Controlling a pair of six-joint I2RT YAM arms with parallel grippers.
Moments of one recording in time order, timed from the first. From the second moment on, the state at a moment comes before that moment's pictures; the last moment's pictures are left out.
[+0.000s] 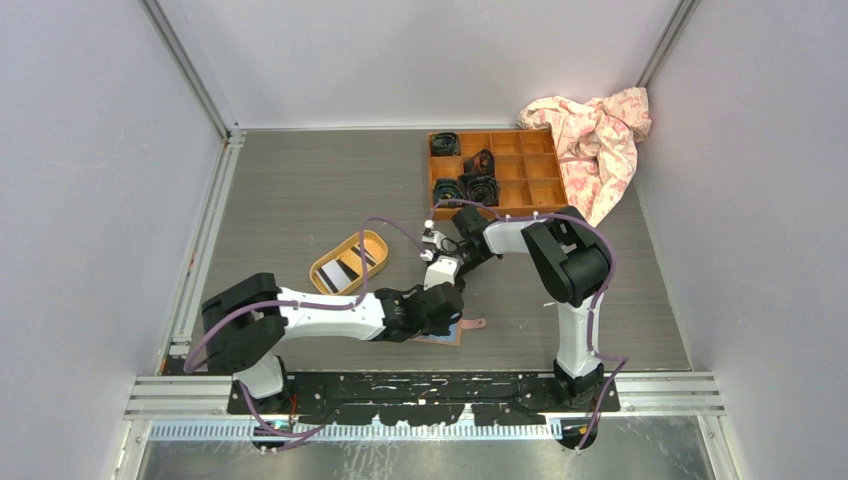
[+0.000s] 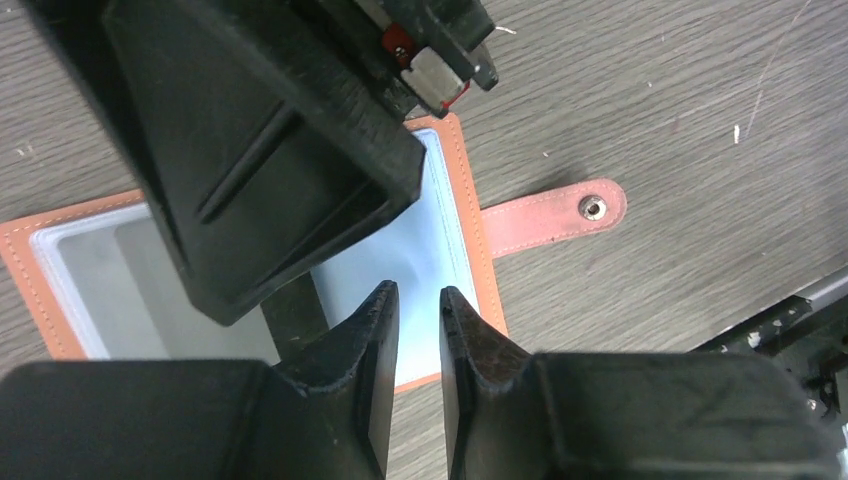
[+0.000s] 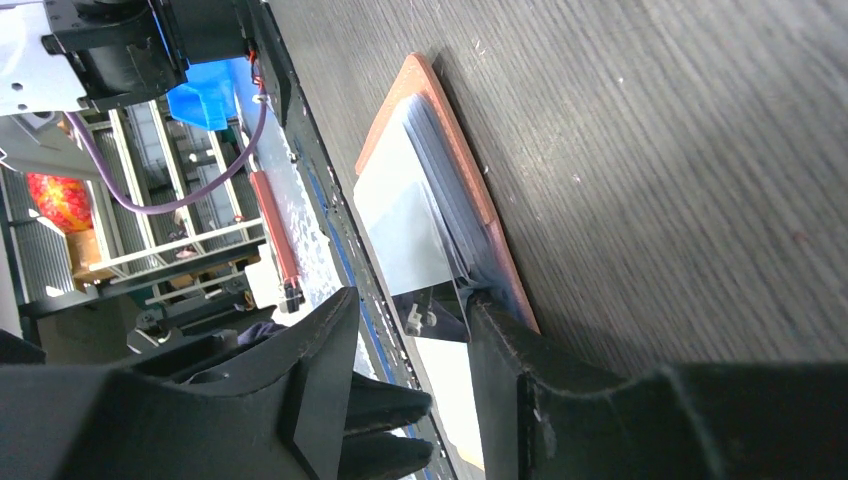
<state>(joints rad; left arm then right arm) -1.24 1.63 0.92 -0.18 -0.37 -0.81 0.51 2.00 1.06 -0.37 -1.08 0.15</state>
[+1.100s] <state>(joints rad) -1.20 1.58 0.89 -0.31 -0.44 -0.80 0.51 2.00 1.09 -0.43 -1.07 0.12</state>
